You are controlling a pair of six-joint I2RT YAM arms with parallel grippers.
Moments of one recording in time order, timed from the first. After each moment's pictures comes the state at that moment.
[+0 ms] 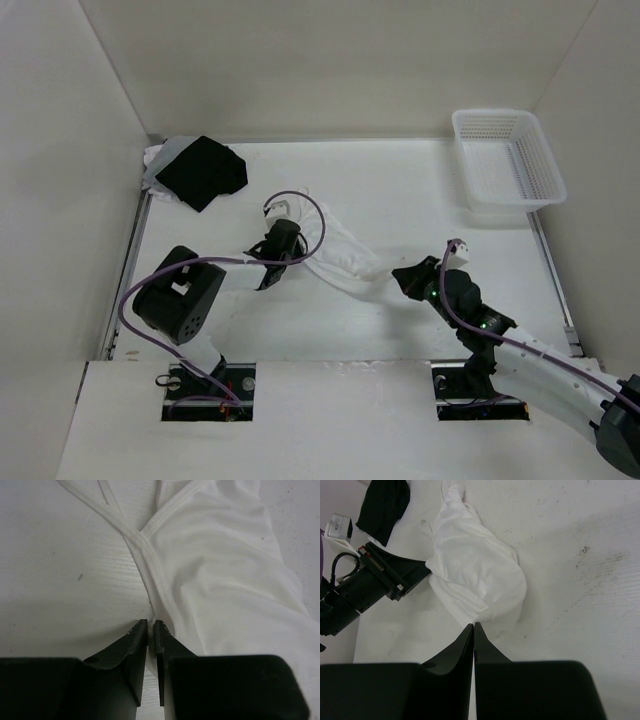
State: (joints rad) left arm -0.57 1.67 0.67 0.34 -0.28 -0.66; right arm 0.72 0.71 0.25 0.14 0.28 0.89
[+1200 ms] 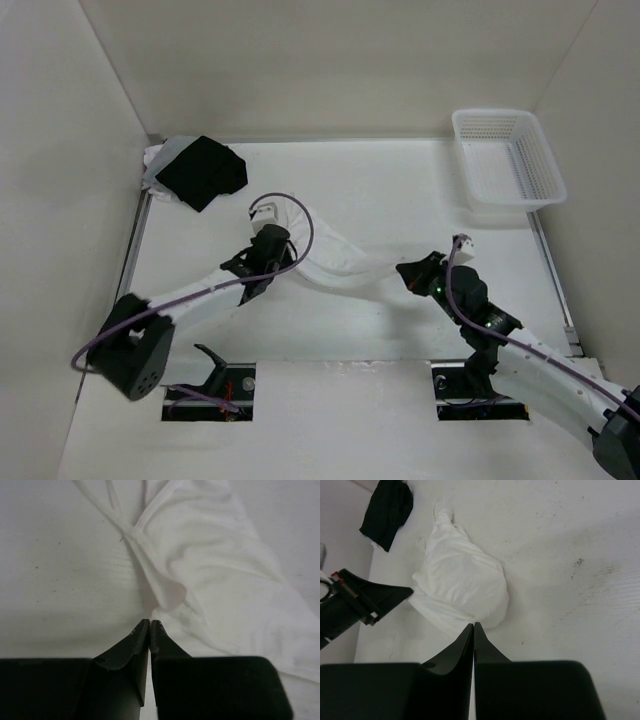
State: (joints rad) left arm -0.61 1.39 0.61 0.07 -0.37 -0.67; right arm 0.66 0.67 0.26 0.13 0.23 0.86
